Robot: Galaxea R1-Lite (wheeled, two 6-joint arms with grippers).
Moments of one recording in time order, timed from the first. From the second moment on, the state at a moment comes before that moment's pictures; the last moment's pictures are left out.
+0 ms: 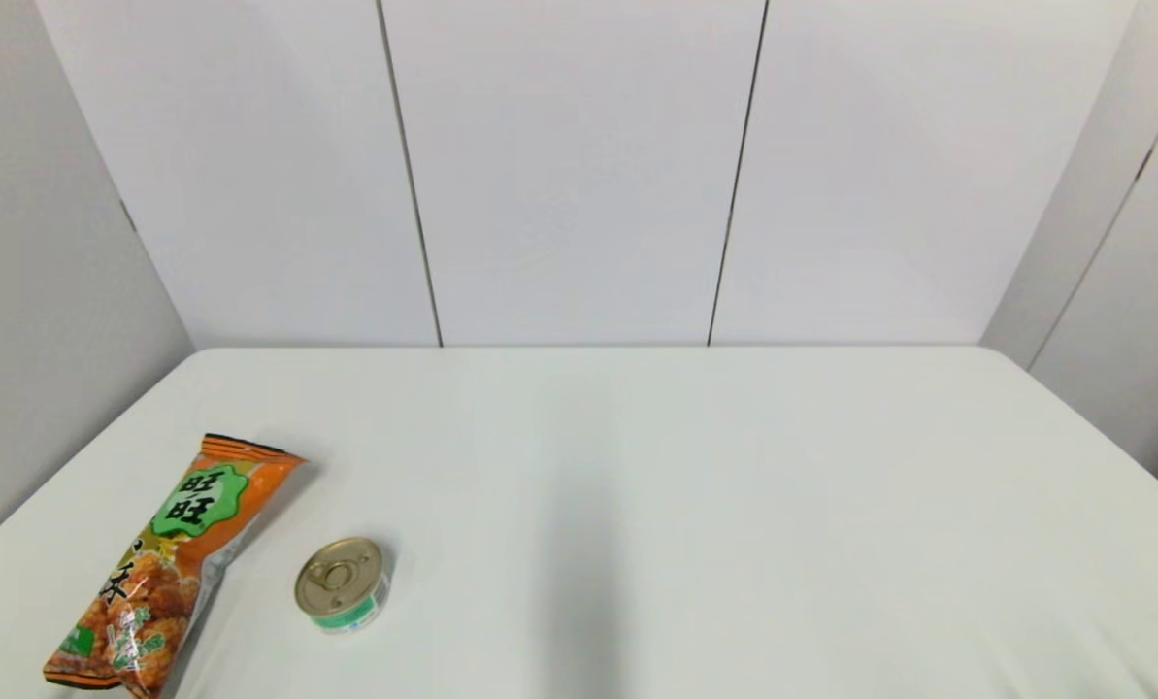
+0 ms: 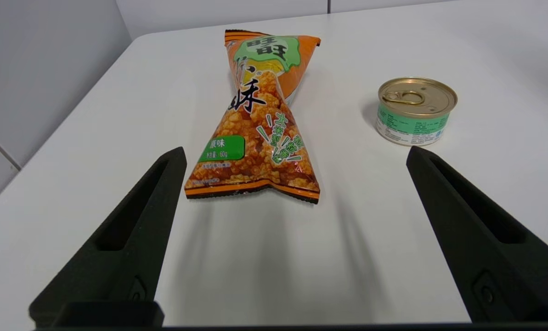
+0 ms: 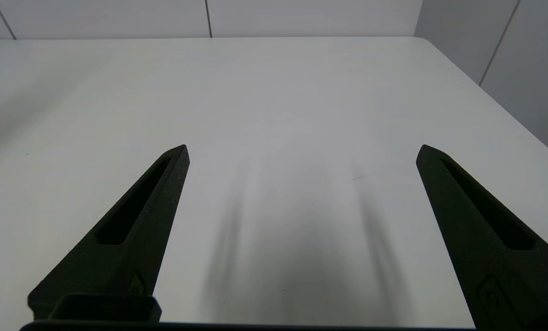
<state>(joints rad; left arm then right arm) 0.01 0.01 0.00 0.01 -0.05 0.10 0.00 0.00 0.00 -0.02 0.00 0.00</state>
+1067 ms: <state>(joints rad) 0.01 0.00 0.00 0.01 -0.05 0.10 0.00 0.00 0.00 -0.02 0.00 0.00</state>
